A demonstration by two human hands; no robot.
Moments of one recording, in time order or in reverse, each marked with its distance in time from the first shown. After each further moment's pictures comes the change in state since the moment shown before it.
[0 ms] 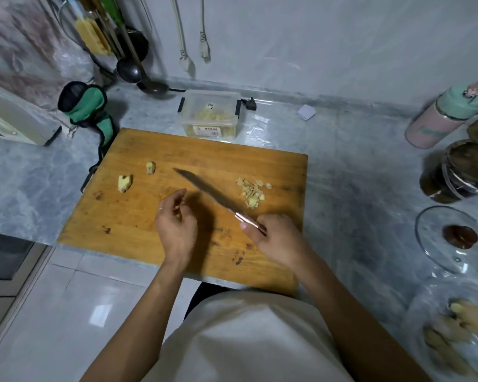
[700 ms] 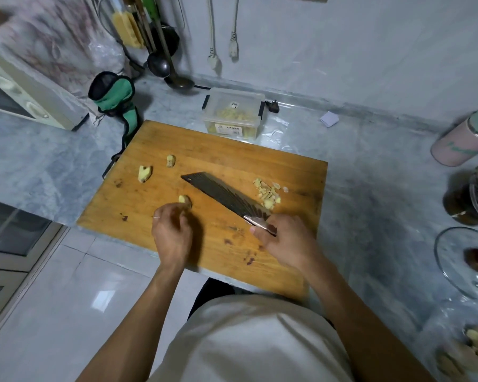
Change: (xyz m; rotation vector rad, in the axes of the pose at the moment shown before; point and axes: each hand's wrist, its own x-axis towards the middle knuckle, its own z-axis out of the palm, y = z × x) left_hand 0.002 -0.058 -0.030 0.208 0.032 0.024; right_hand 0.006 -0.006 0.005 -0.102 0.019 -0.021
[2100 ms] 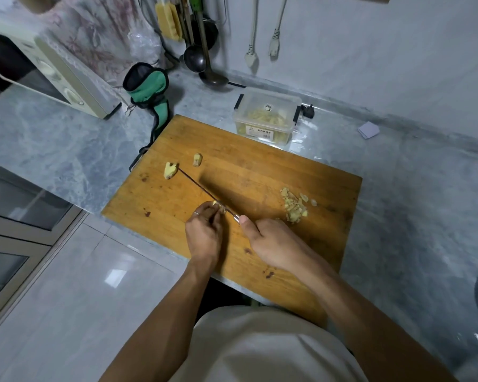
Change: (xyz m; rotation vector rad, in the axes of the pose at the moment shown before) left_hand 0.011 -0.003 0.027 0.048 -0.035 0.063; right_hand 0.039 -0.069 0.004 0.140 -0.374 0.003
